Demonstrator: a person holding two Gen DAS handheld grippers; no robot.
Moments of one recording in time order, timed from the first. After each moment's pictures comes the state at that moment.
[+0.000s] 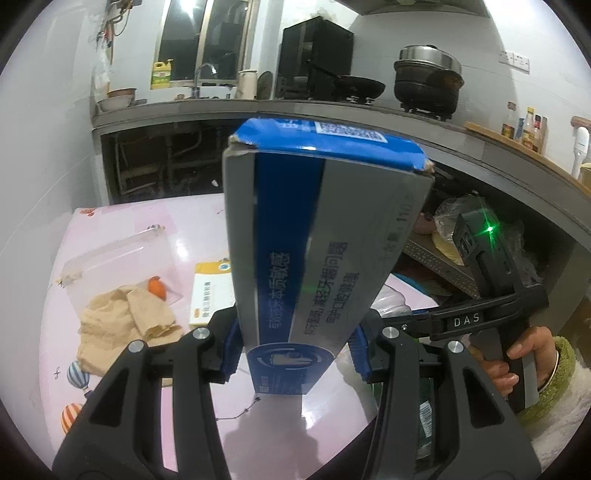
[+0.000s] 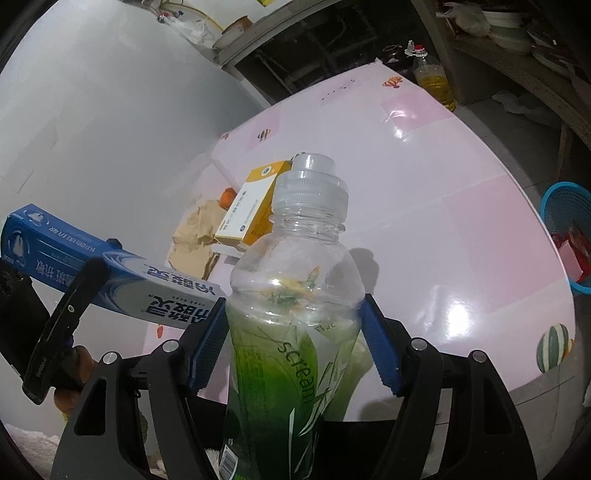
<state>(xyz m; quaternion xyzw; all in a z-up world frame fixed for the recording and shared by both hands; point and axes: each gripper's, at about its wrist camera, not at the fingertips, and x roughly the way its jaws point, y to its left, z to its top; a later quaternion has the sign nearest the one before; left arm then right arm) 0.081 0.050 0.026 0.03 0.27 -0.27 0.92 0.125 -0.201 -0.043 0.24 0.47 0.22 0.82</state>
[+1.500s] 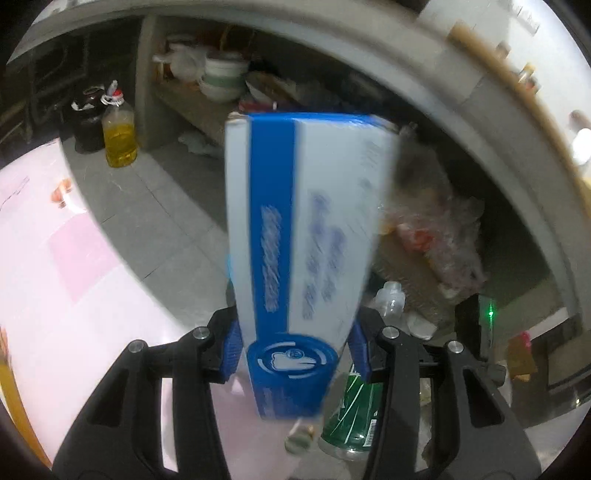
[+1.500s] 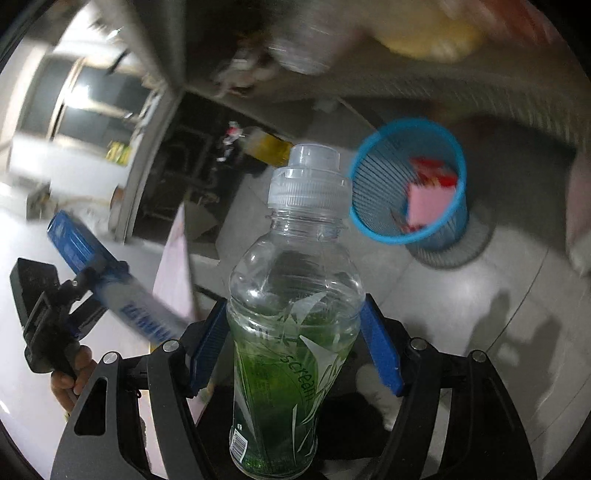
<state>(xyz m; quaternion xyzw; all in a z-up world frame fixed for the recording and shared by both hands) 0.229 -0.277 -0.016 0.04 0.48 -0.43 0.76 0.028 -0.503 -0.159 0.52 0.38 -0.02 0.77</state>
